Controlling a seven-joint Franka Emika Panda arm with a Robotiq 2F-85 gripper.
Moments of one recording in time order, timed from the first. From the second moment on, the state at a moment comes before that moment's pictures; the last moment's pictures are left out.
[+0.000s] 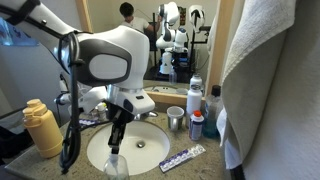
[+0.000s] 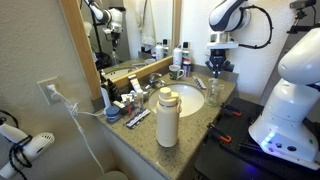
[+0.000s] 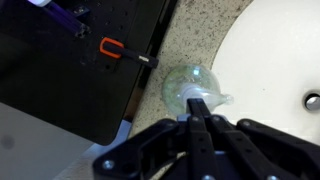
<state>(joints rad) -0.35 -0.29 -0.17 -2.70 0.04 2.18 0.69</state>
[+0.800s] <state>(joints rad) -0.34 -0.33 -0.13 -2.72 -0.03 2.18 0.71</state>
